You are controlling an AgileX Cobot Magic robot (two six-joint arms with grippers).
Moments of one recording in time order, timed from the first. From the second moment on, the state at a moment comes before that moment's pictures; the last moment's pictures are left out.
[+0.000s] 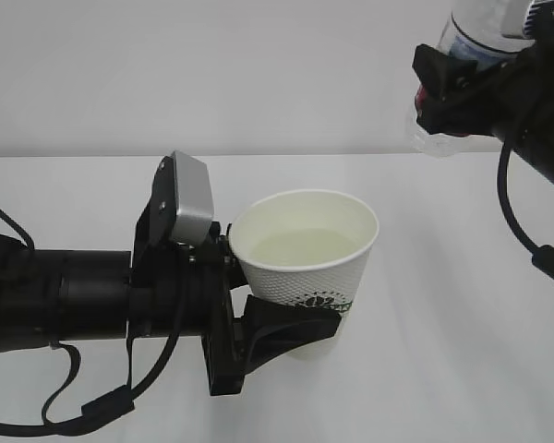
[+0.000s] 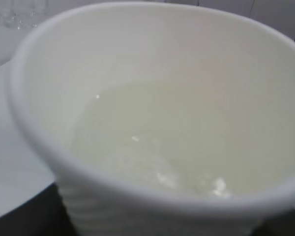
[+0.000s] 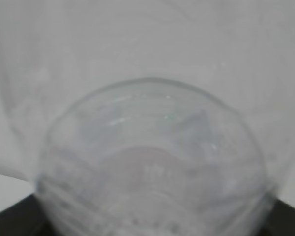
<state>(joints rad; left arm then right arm) -0.61 1.77 -0.65 0.93 -1.00 -0.51 0.34 1.49 -0.63 0.08 -0.81 -0.13</state>
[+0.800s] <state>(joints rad) -0.61 1.77 -0.65 0.88 -1.00 -0.45 0.34 1.53 -0.63 0.24 -0.65 -0.17</state>
